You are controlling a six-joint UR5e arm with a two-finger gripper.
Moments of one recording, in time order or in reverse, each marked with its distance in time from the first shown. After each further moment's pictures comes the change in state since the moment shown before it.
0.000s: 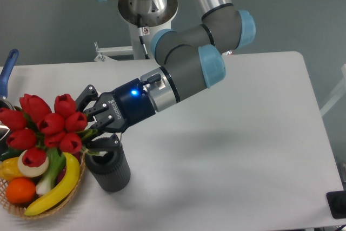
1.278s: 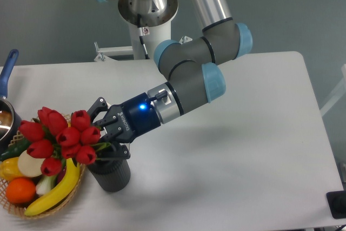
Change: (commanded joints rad) arm 0.011 -0.035 -0.081 0.000 -0.008 0.098
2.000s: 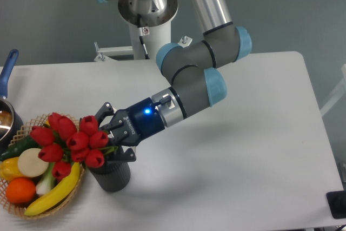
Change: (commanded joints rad) arm 0.026 -0.023 -0.043 0.000 0.003 0.094
